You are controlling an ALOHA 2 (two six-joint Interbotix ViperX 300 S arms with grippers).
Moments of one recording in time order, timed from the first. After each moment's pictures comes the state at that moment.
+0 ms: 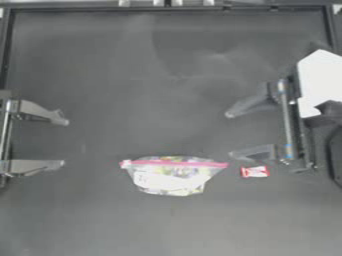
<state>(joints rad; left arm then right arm) 0.00 -1.01 1.23 0.01 -0.19 0.01 -0.06 -0.55 0.59 0.08 0.52 0.00</state>
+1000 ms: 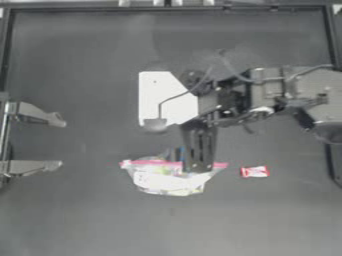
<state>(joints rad) 0.02 -1.04 1.25 0.01 -0.14 0.01 -0.01 0.04 -0.01 0.00 0.96 0.00</state>
